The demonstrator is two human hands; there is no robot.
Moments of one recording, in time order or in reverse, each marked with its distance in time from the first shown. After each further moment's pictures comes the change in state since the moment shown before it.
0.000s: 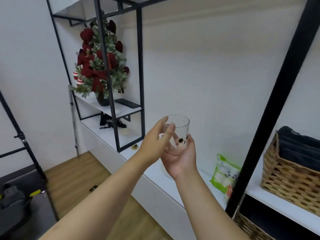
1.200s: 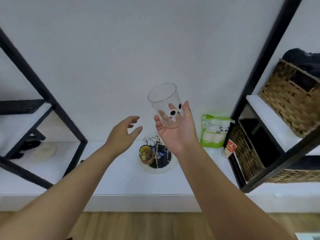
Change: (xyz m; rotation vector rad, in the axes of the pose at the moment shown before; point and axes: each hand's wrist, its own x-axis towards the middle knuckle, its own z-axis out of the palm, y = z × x) left_hand 0.418 -0.359 -0.003 0.377 -0.610 0.139; right_hand 0.371 -0.047 -0.047 0.046 0.343 -0.563
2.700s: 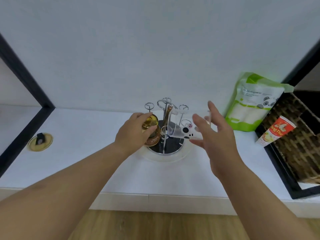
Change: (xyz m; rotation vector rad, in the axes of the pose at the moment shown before) left_hand 0.057 -0.251 0.219 0.079 -0.032 0.048; right_hand 0.133 0.124 -0.237 -0.919 0.262 -0.490
